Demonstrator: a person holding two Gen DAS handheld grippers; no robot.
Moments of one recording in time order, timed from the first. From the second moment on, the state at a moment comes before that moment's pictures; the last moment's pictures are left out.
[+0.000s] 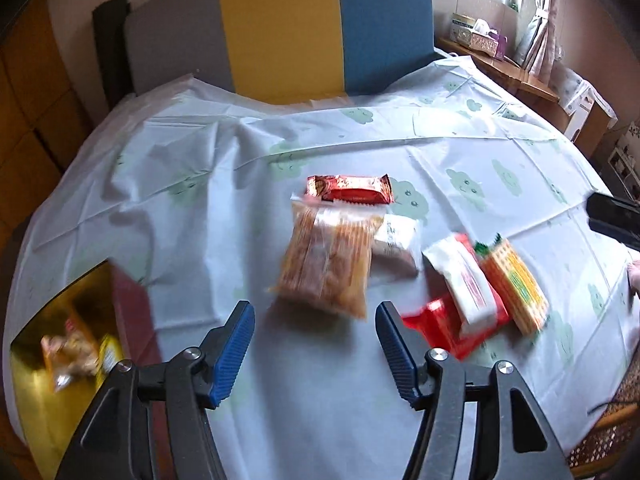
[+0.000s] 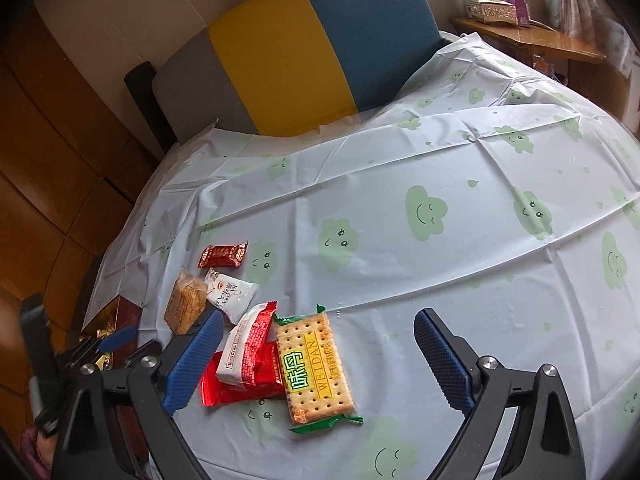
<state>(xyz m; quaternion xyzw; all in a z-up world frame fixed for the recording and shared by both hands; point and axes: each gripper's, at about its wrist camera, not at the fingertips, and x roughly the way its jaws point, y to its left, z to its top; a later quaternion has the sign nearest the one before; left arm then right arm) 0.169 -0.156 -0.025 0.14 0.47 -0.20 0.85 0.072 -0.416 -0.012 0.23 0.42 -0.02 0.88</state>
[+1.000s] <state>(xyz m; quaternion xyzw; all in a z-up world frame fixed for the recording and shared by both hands) 0.089 -0.143 -0.054 0.10 0.47 -0.20 0.86 0.075 -0.394 -0.019 0.17 0.44 0.00 0.88</state>
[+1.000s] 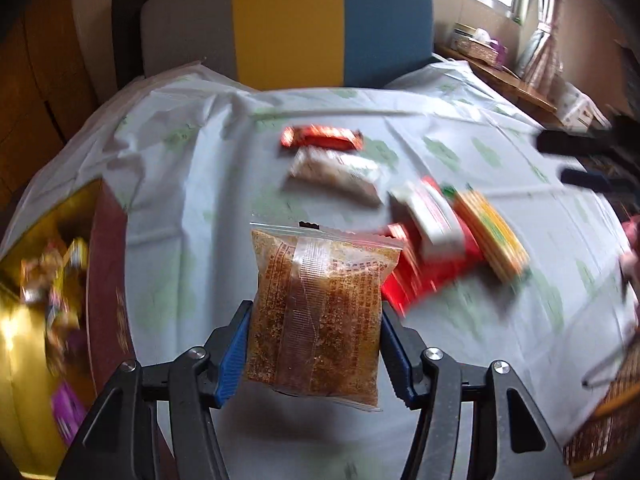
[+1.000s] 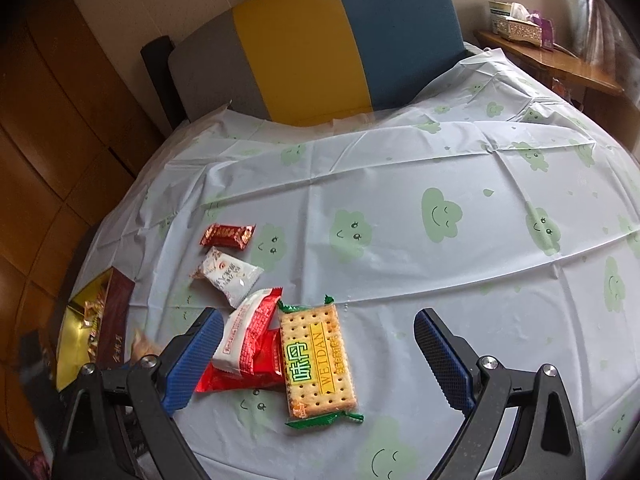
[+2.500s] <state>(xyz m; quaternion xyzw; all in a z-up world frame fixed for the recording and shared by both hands) 0.052 -0.120 -0.080 0.08 0.41 -0.24 0.88 0.250 -0.279 -0.046 -0.01 0.51 0.11 0.85</state>
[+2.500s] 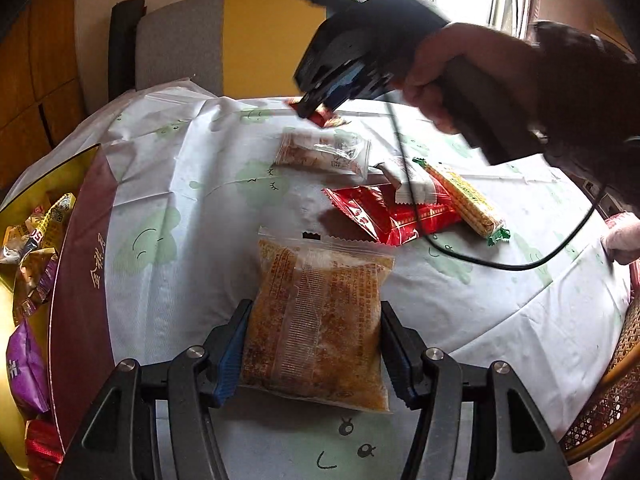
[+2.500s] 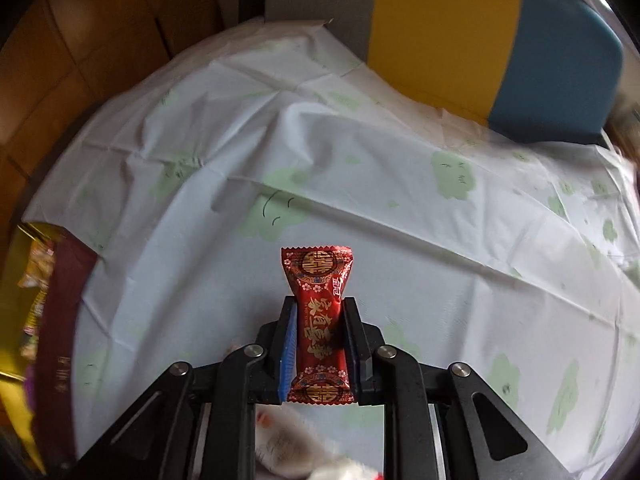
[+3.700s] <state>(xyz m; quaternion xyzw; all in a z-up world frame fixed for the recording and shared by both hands) 0.078 0.034 0.005 -0.12 0.43 -0.11 0.89 0.046 -0.269 -0.087 -0.05 0.56 0.15 0.81</state>
